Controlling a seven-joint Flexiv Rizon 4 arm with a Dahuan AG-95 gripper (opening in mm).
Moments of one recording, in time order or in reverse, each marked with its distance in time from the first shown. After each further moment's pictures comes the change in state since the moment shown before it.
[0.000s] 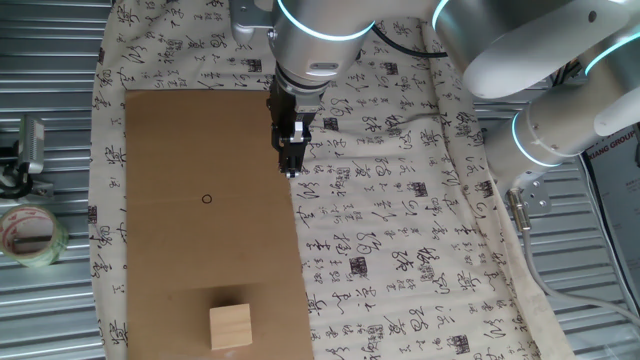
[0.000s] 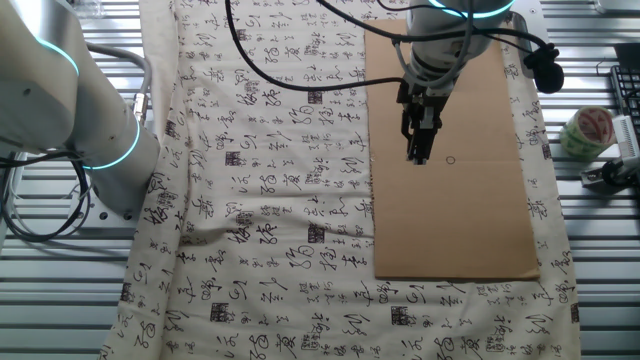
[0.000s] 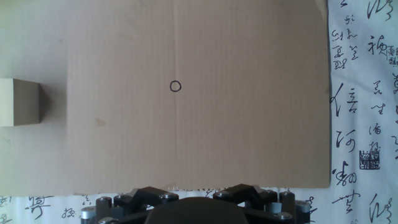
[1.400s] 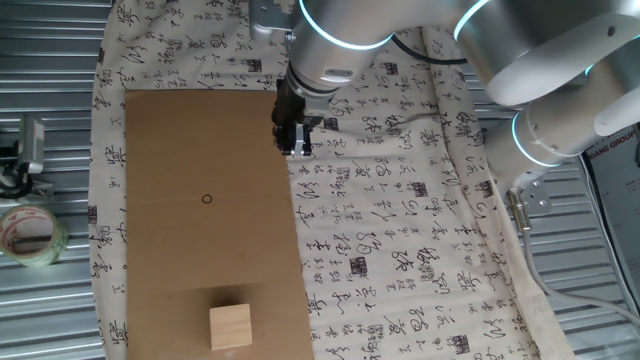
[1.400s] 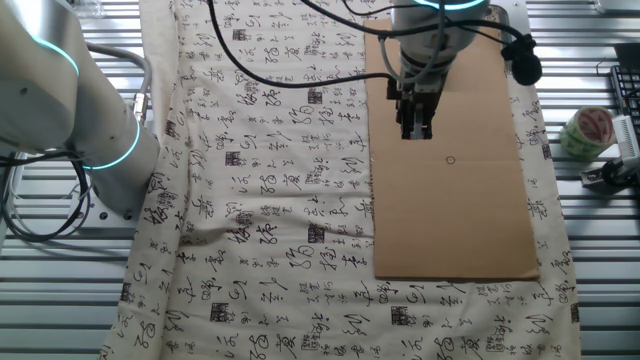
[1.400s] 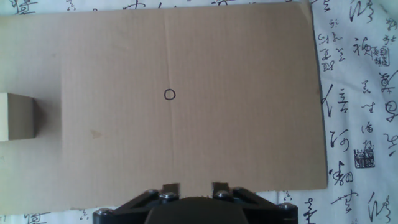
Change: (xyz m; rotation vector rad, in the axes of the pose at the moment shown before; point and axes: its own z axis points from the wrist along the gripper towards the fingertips) arm 0.002 0.000 -0.001 0.026 -0.061 0.047
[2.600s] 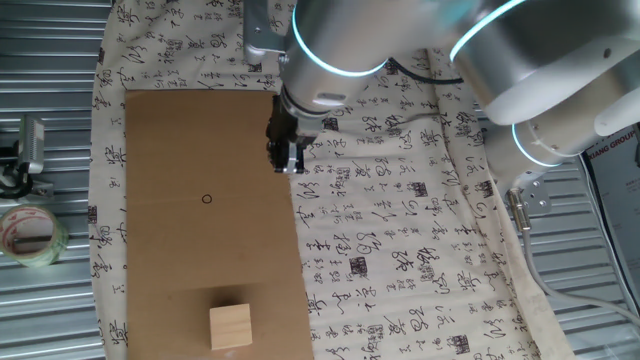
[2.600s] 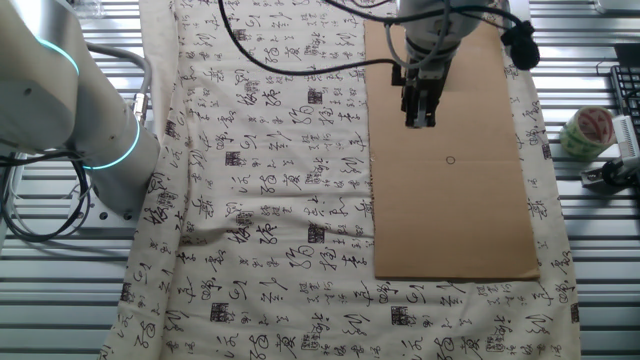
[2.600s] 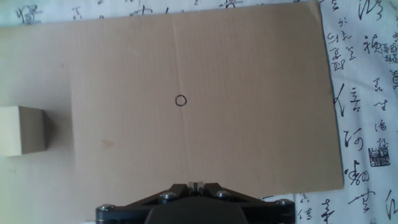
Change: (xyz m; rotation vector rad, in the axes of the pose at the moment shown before) arm -0.012 0.029 0.008 0.009 -0.005 0.044
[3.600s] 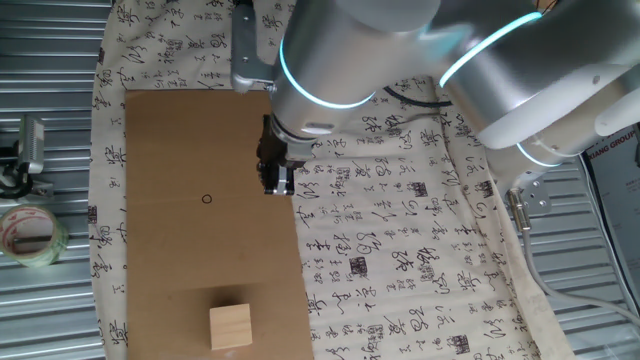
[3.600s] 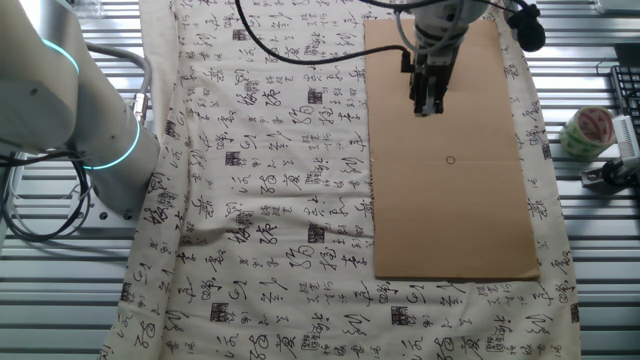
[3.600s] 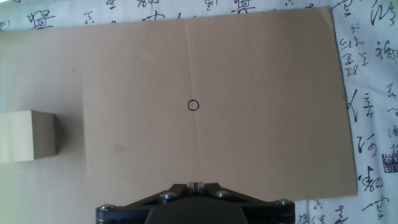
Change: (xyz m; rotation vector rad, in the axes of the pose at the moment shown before) arm -0.013 0.026 0.004 -0.008 -0.014 -0.007
